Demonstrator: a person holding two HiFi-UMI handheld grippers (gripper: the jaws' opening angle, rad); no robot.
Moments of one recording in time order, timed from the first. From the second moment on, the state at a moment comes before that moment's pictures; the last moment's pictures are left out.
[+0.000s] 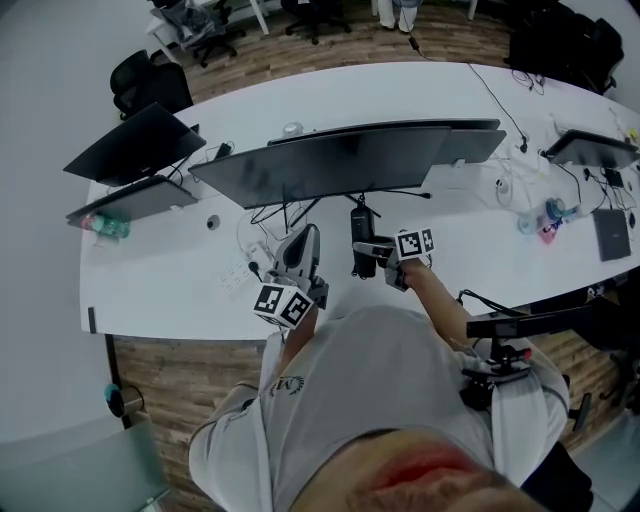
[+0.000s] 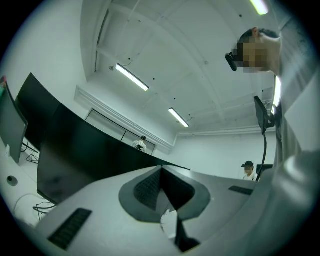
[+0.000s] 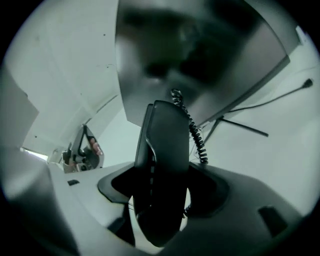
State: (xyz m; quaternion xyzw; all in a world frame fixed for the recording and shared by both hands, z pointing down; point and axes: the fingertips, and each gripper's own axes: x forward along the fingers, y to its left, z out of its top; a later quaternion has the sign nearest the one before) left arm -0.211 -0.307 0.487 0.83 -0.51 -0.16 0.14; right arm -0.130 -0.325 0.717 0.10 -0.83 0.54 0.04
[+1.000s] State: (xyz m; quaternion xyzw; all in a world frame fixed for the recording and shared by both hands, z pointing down) left arm -0.212 -0.307 0.491 0.83 -0.51 -0.14 0.14; right arm -0.095 -0.308 0.917 0.19 -0.74 0.60 0.24
